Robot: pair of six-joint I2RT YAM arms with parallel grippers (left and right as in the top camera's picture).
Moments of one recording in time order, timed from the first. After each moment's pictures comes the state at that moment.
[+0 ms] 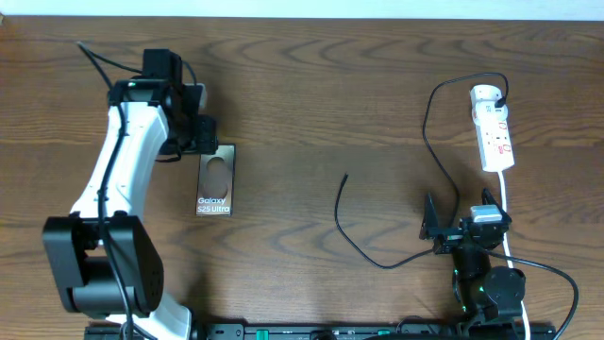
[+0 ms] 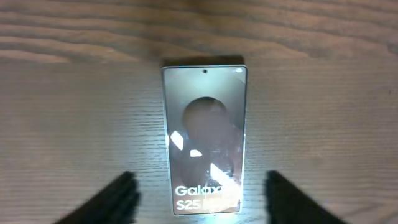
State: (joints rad) left arm 0.00 1.77 1.43 -1.05 0.10 0.02; right arm 0.09 0.01 0.01 -0.07 0.02 -0.03
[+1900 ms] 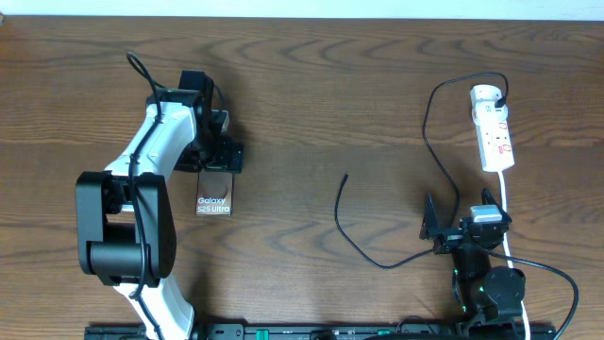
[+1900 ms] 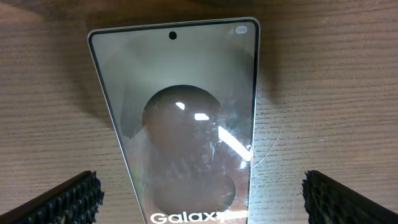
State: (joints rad) left arm -0.07 1.93 1.35 -0.99 0.07 0.02; right arm 0.09 0.01 0.01 -0.07 0.02 -0.03
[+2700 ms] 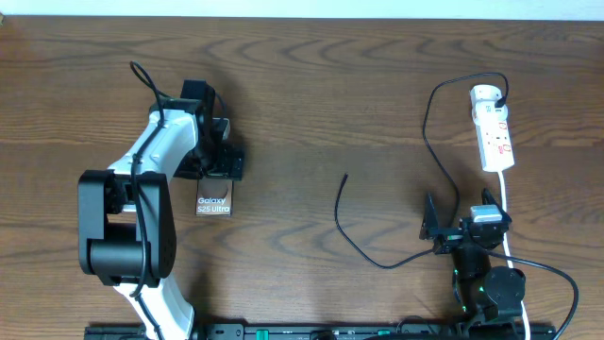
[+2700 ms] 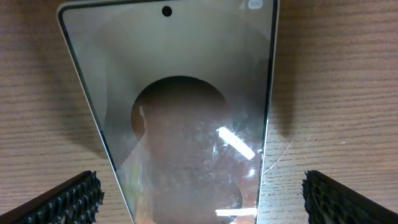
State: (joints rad) left arm -0.07 1.93 1.28 -0.93 0.07 0.02; right arm 0.09 0.01 0.01 -0.07 0.02 -0.03
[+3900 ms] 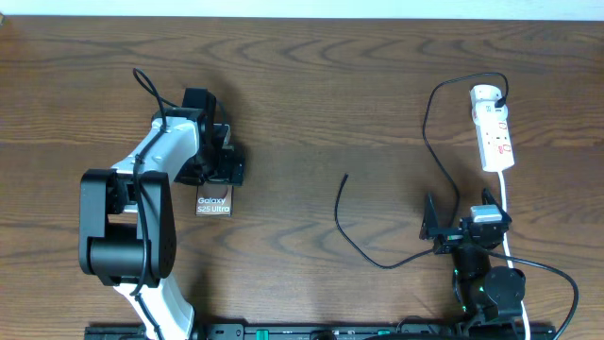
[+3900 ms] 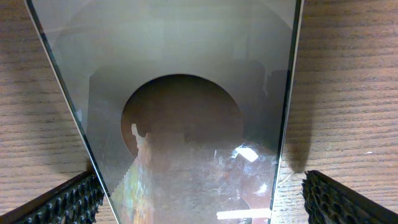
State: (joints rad) left arm -0.07 1.93 1.21 -0.86 0.07 0.02; right arm 0.09 0.01 0.01 -0.07 0.02 -0.03
